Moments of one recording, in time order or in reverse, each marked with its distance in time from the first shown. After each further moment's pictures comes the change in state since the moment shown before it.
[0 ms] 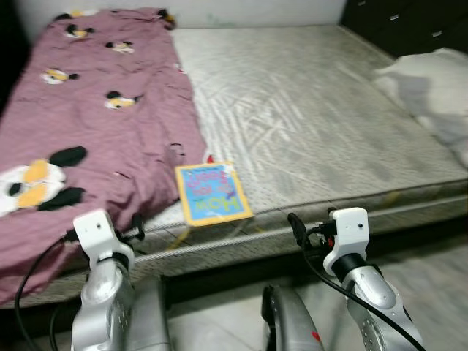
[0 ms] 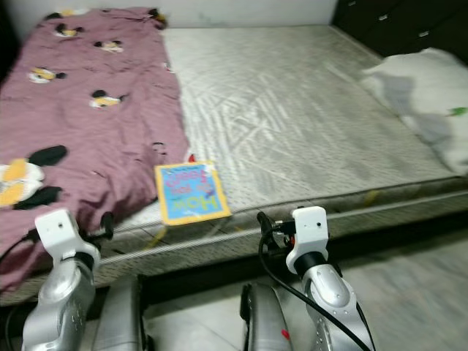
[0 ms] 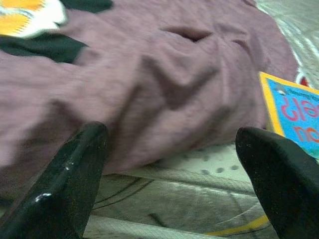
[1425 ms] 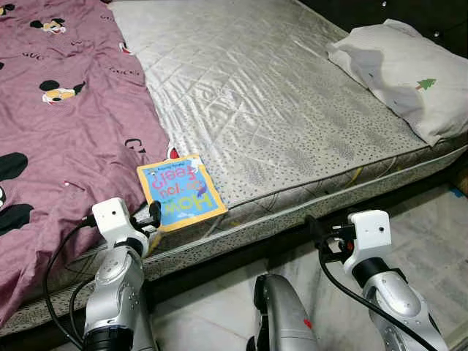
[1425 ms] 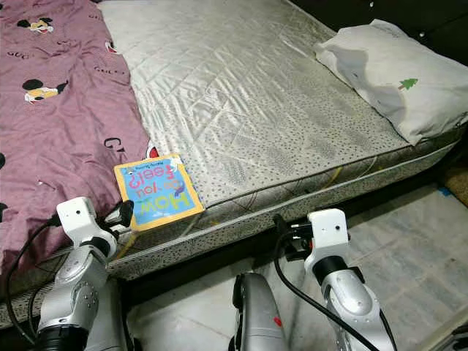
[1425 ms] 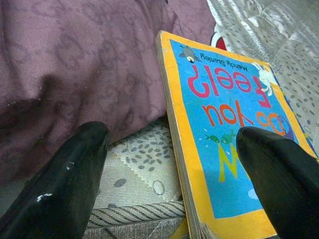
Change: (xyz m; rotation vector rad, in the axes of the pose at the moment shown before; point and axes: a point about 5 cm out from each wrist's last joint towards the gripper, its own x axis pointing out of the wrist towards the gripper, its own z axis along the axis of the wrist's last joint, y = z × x) left arm 0.020 -0.019 -0.007 -0.062 0.022 -0.144; right arm -0.018 -0.019 0.005 -0.058 0.012 -0.046
